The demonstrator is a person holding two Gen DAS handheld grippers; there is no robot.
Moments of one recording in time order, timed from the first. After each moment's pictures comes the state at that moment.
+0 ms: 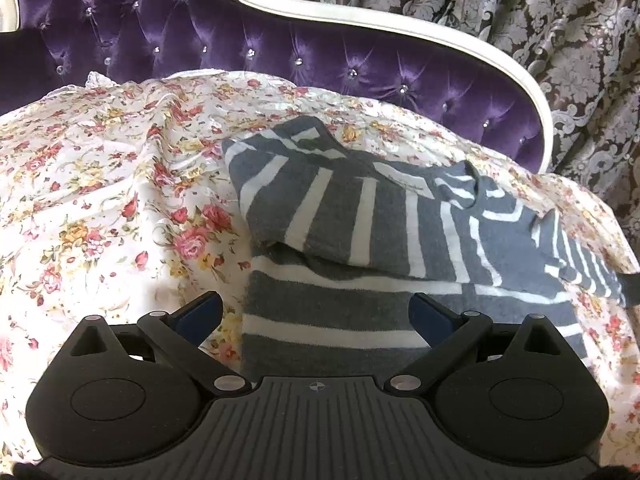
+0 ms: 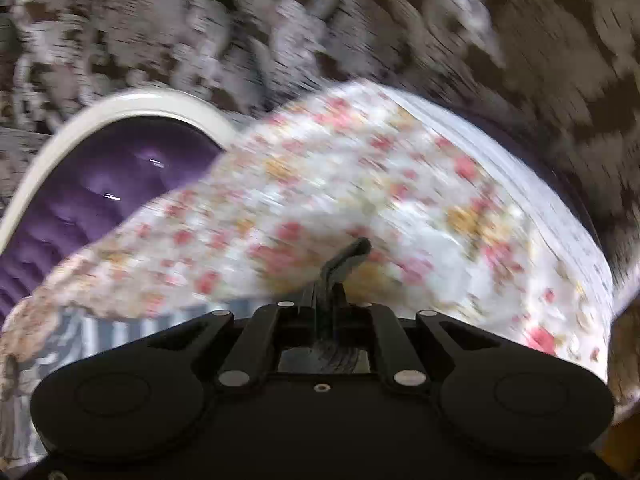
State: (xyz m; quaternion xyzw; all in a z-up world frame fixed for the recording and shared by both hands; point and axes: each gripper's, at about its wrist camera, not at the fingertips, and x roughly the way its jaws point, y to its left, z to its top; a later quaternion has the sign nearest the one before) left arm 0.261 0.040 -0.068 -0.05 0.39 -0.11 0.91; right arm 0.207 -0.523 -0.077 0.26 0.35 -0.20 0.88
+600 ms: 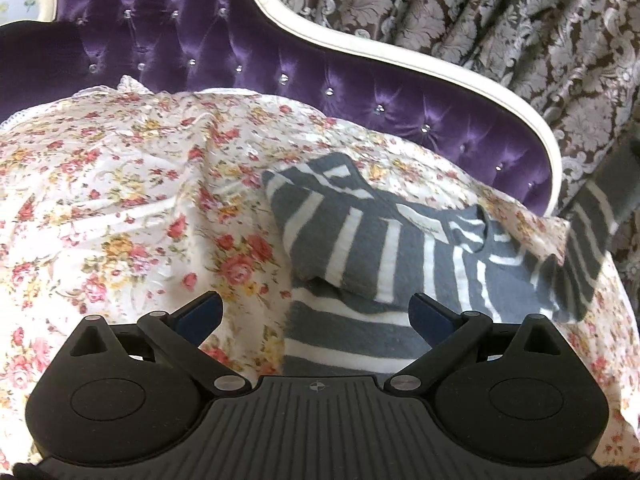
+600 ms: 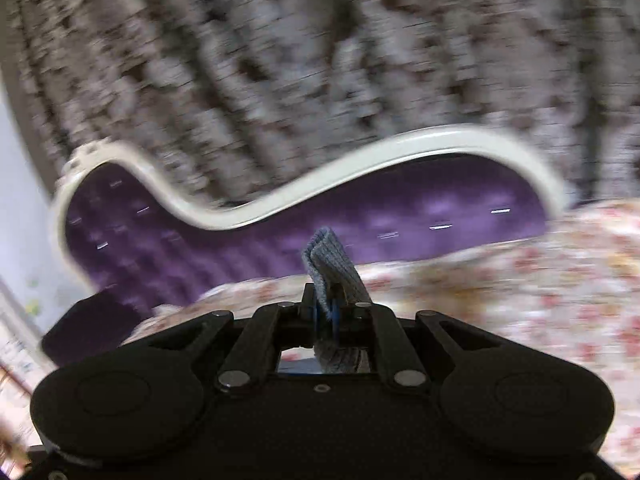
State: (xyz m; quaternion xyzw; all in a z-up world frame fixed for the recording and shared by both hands) left arm 0.259 0.074 -0.043 -0.10 0.37 -0.09 0.92; right arm 0.303 -0.299 0.070 0.21 0.28 0.10 0.93
